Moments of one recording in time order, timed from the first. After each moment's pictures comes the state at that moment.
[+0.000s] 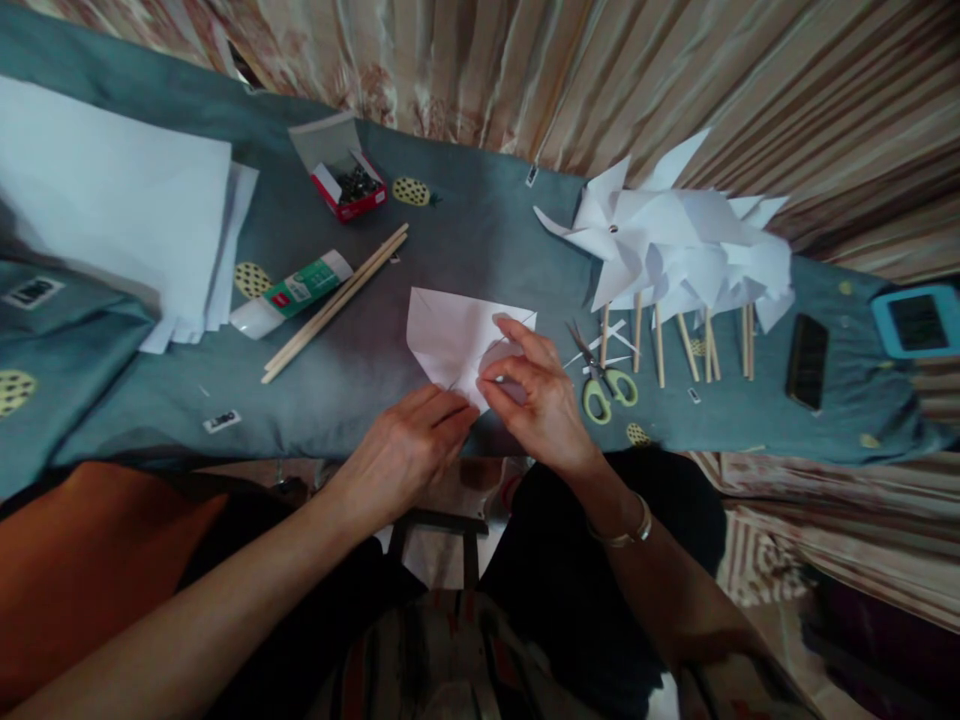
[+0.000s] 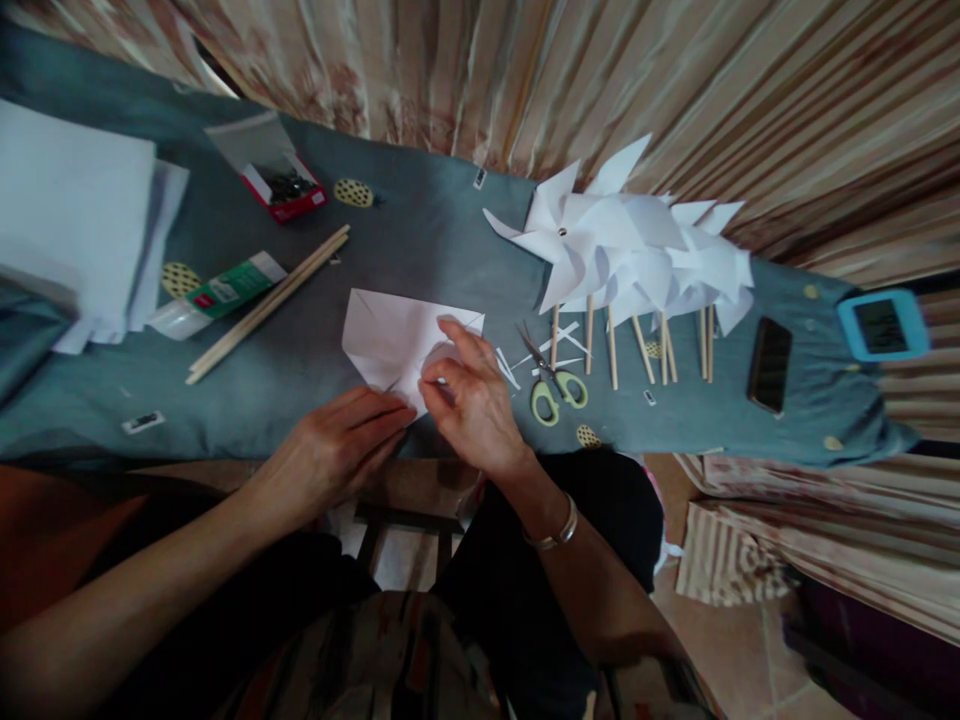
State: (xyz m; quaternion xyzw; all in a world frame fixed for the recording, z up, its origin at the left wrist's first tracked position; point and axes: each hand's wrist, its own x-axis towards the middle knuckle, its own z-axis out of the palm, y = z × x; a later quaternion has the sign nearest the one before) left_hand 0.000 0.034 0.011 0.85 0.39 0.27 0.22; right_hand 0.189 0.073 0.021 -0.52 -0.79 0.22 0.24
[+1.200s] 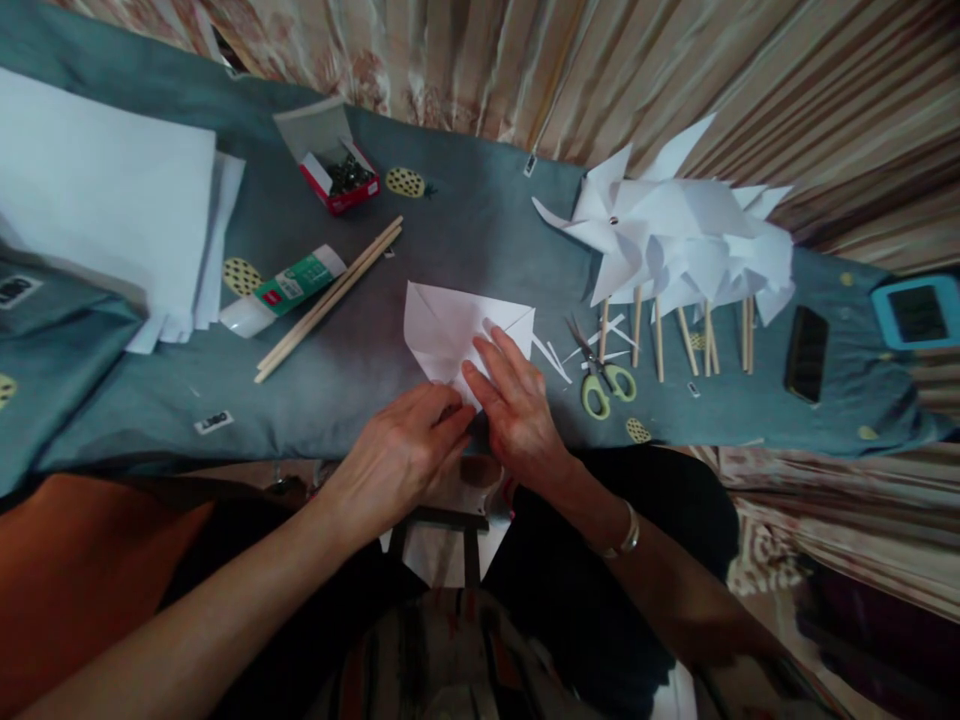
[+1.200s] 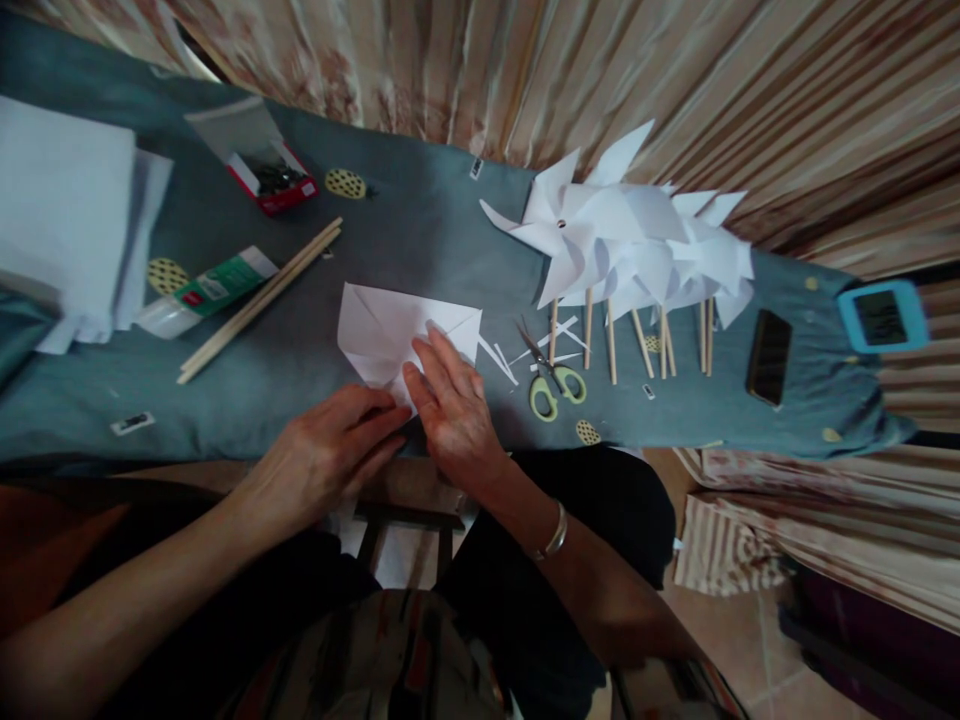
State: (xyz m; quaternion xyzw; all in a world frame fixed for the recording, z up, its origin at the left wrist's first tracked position) left_hand -0.001 0.032 0.017 0.85 0.41 0.26 0.19; right_hand 0.186 0.048 -0.006 -0.46 -0.86 0.14 0.19
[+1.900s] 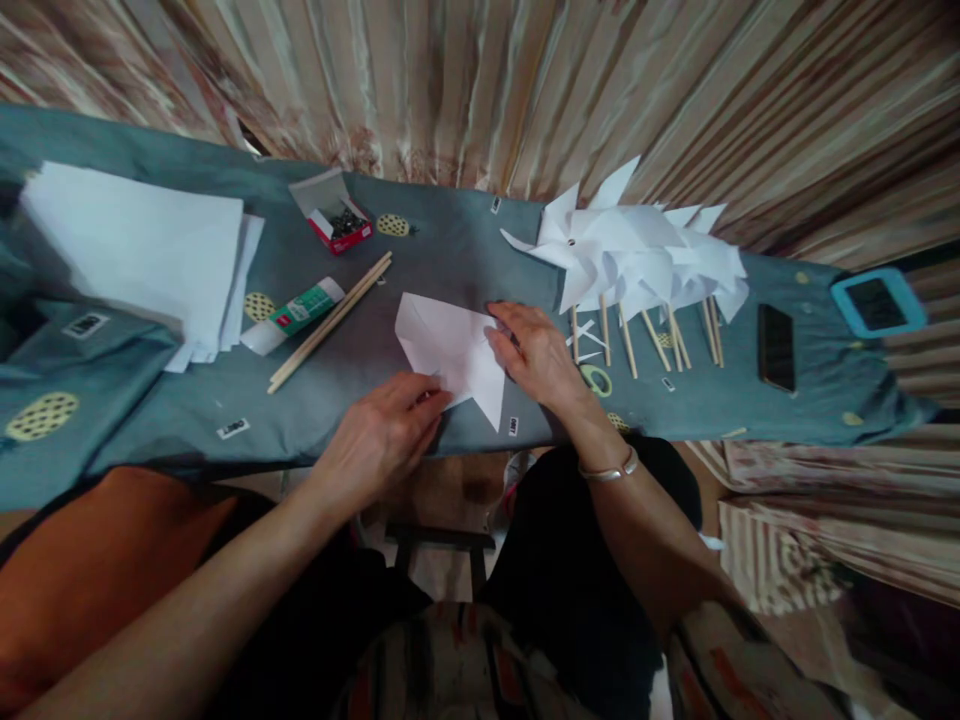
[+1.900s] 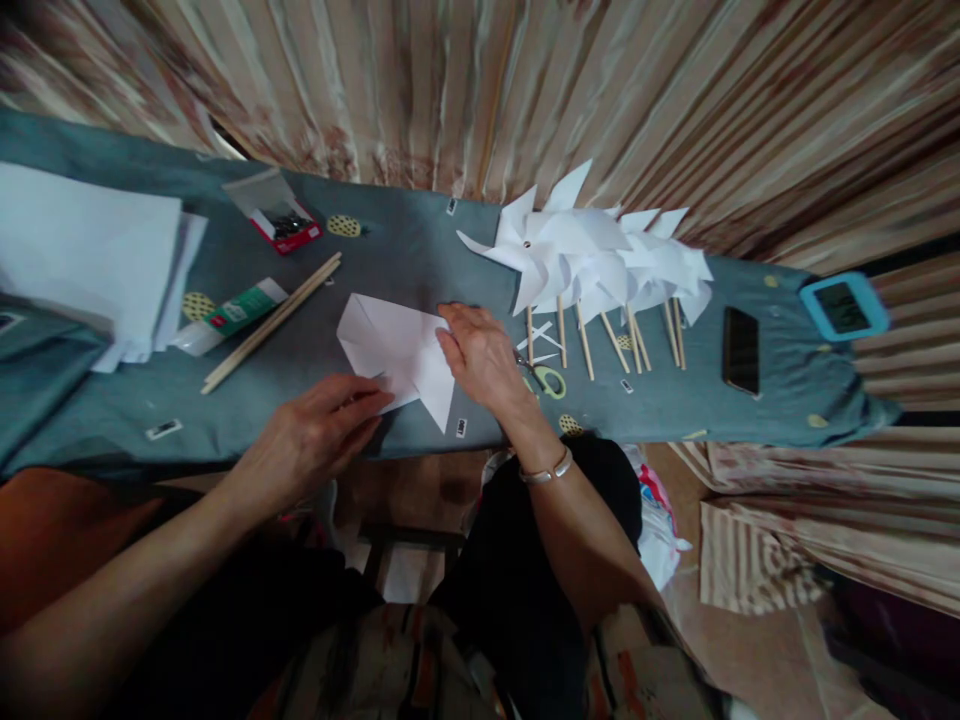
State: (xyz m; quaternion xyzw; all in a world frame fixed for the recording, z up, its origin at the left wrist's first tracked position) left_hand -0.013 0.041 0.021 0.87 0.40 0.25 0.14; right_hand 0.214 0.122 0.014 -0.52 -0.82 0.15 0.20
